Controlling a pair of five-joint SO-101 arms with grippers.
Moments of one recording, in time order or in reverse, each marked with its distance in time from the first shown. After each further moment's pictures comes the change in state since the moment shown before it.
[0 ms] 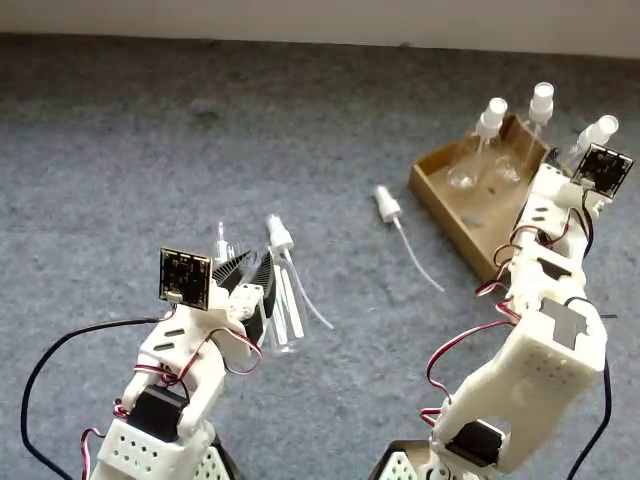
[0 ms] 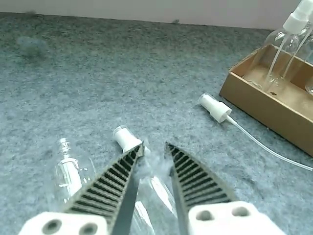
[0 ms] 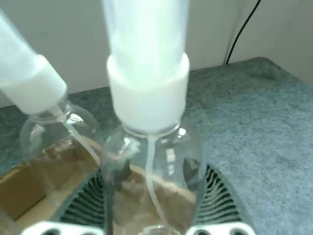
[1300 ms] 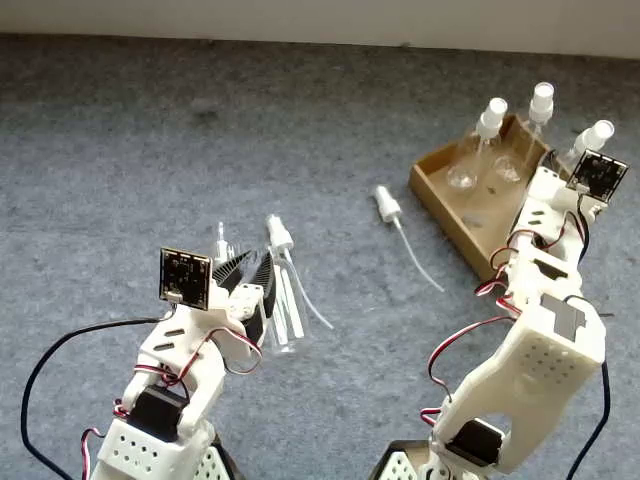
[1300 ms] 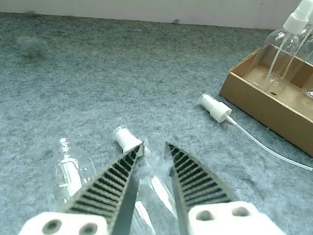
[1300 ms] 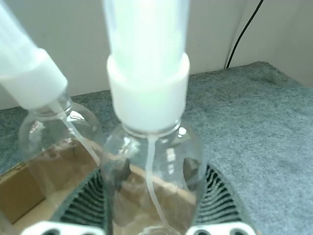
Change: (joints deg) left arm 0.0 0.0 0.0 0.0 0.0; right arm -0.1 2.3 -0.4 -4.2 0.2
